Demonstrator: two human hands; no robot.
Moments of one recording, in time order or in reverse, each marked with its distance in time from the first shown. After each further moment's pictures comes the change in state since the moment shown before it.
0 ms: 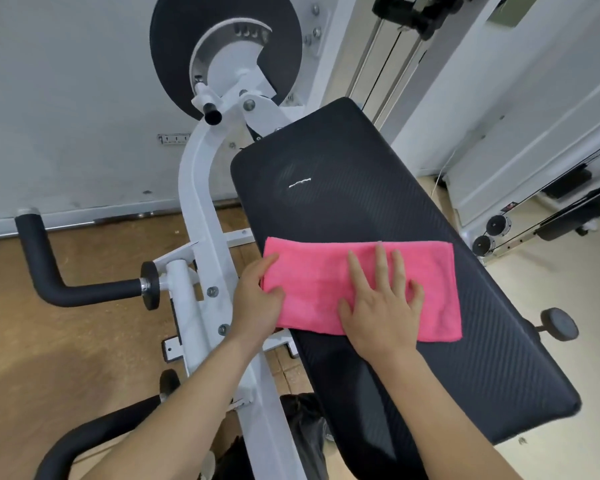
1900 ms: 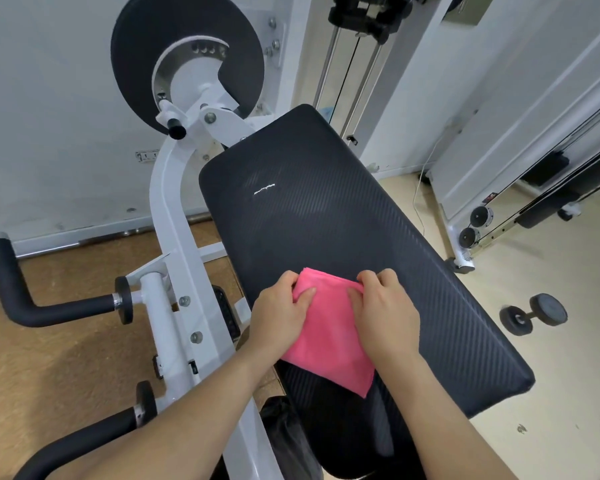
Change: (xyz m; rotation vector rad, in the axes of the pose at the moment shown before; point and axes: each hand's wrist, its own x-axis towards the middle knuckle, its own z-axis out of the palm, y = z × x) left_hand -0.020 0.022 0.070 0.580 -0.070 0.242; right_hand -0.011 0.046 -0.031 0.221 0.068 0.149
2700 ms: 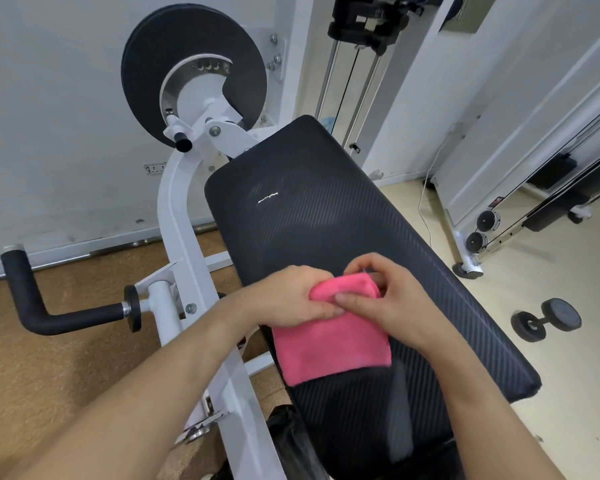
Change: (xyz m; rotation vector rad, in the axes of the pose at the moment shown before) left_hand 0.024 0.054 -0.072 0.102 -0.668 0.339; right_hand 0.009 0.003 -0.060 0.859 -0.326 -0.201
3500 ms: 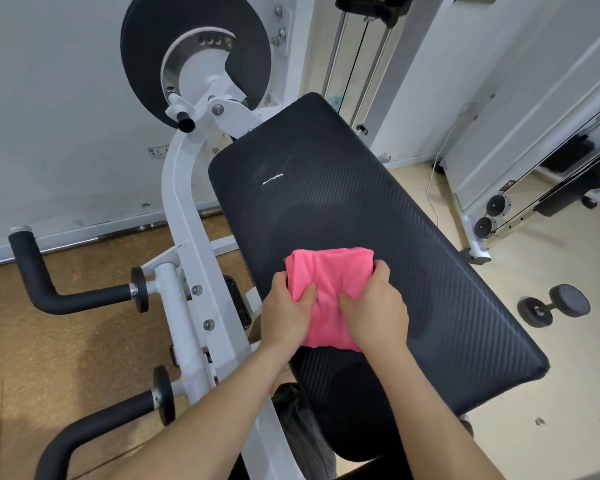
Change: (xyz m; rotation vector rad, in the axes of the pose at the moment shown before) left_hand 0.001 -0.038 0.099 -0.475 0.745 -0.511; right_hand 0.003 0.031 0.067 -0.445 0.343 0.482
